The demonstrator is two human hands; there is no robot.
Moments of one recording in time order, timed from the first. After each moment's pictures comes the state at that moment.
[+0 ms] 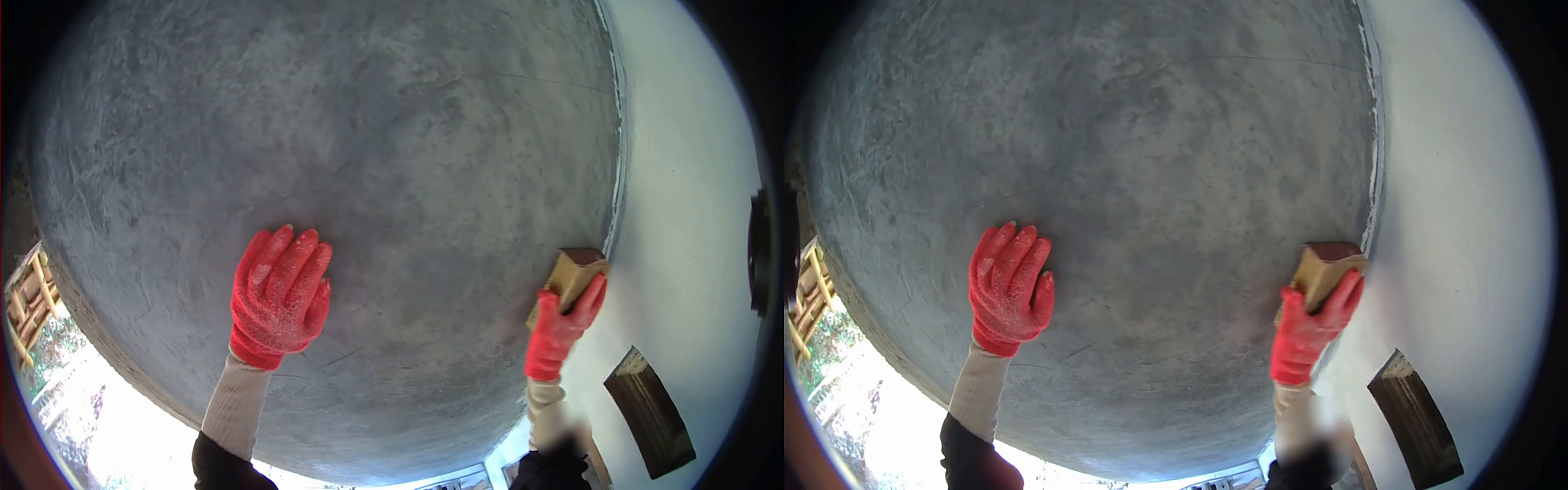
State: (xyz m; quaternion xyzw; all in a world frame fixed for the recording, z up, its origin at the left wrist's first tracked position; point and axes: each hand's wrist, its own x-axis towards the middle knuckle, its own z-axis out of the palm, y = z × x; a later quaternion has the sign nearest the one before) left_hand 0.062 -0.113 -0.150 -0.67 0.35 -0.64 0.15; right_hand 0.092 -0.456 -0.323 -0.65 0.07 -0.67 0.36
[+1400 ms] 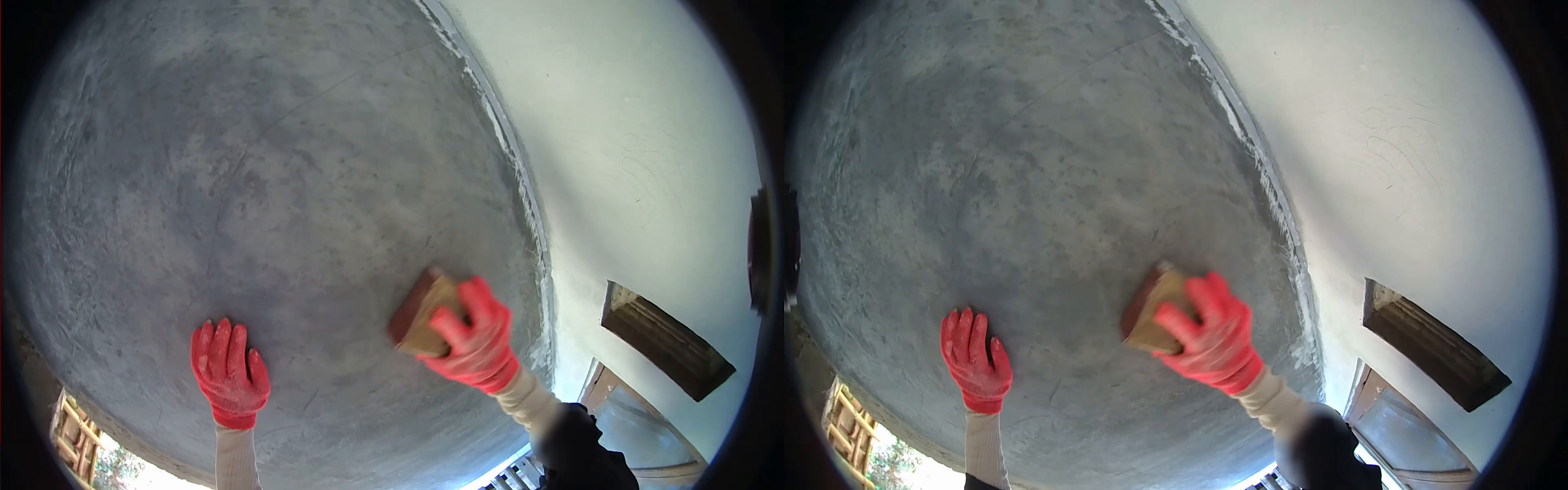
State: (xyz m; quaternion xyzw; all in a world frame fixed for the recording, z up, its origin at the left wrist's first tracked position) left_hand 0.064 -0.103 -0.153 -0.68 0.34 -0.60 0.24; right_hand 0.058 -0.430 -0.315 -0.71 -0.15 -0.64 0.25
